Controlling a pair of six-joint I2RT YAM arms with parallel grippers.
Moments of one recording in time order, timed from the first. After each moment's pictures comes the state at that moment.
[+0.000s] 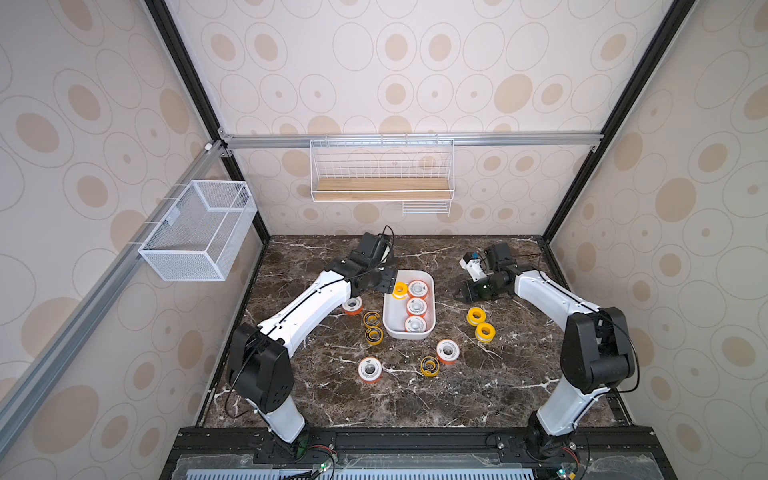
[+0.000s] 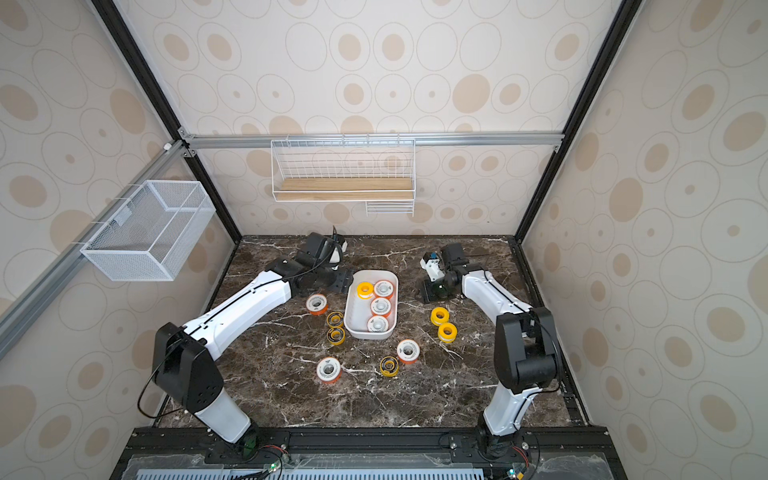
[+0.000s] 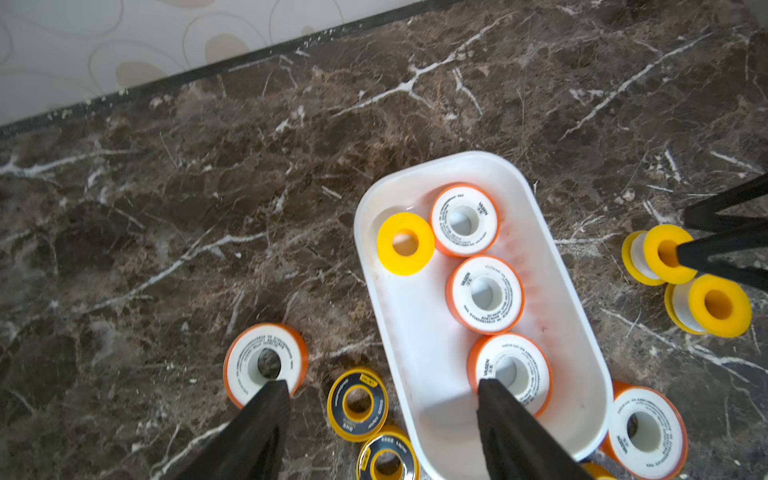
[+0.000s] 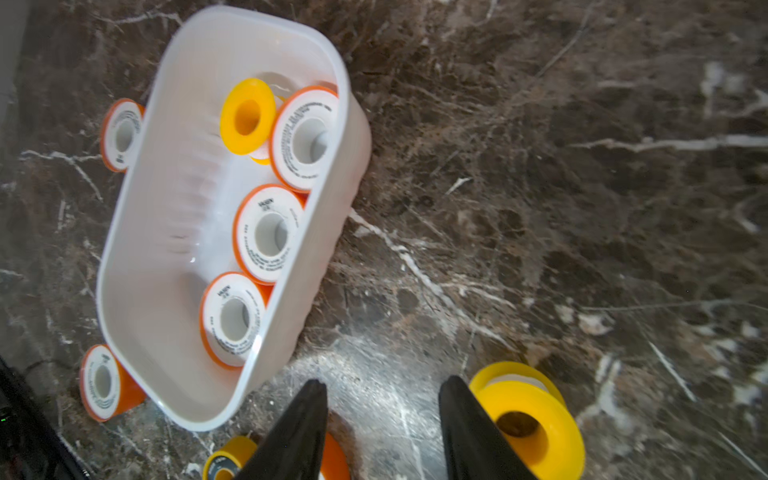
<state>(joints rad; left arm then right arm) -0.50 1.62 1.43 -0.68 -0.07 -0.18 0.30 1.72 1.27 -0.65 -0.36 -0.03</state>
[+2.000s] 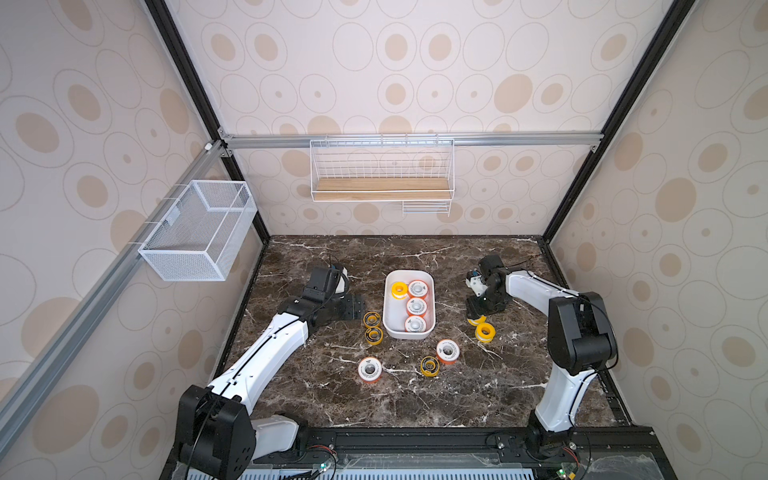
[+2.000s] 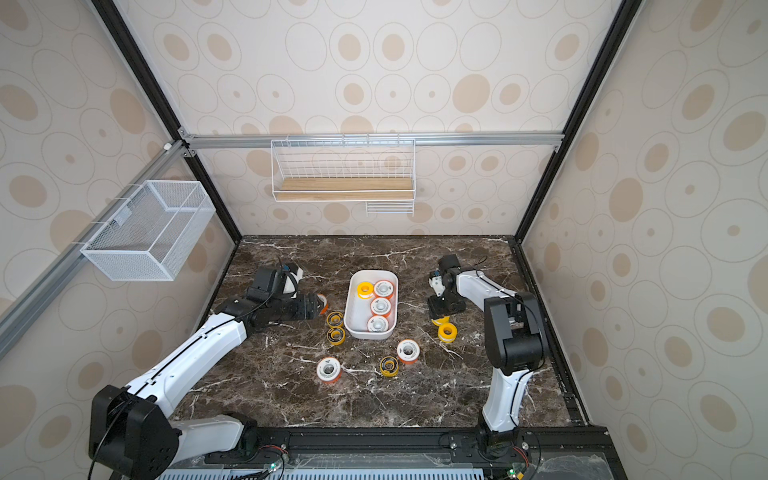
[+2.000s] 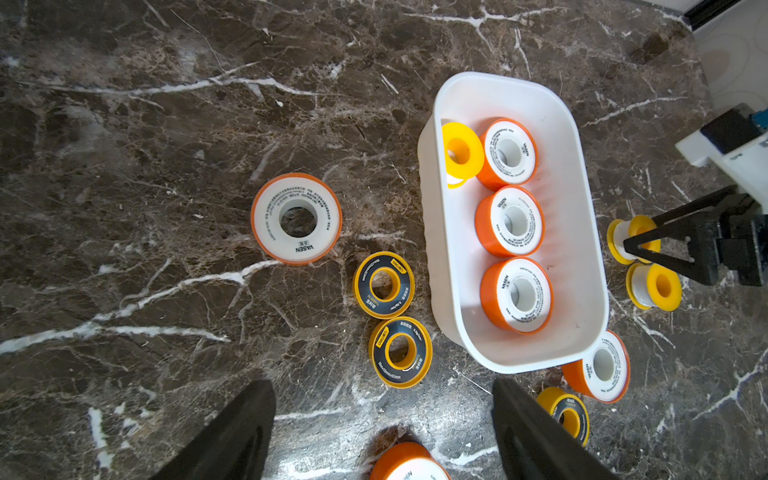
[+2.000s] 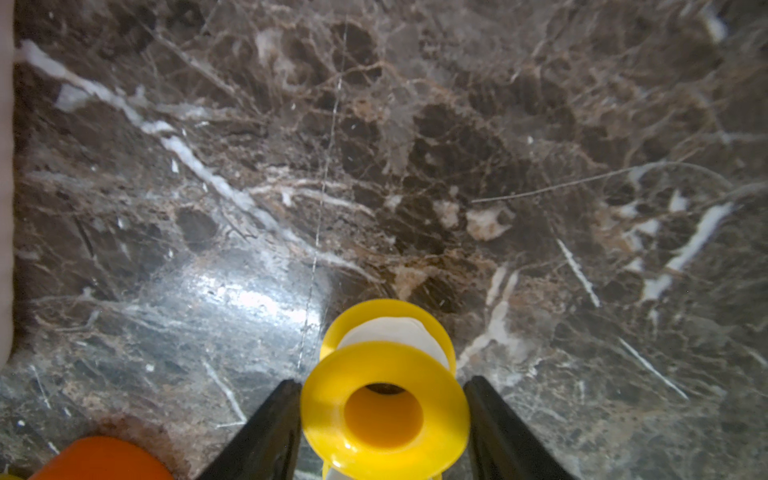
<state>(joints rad) -0.32 1.27 0.98 -0.59 0.12 -0.34 0.29 1.89 1.29 -0.77 -0.08 -0.13</state>
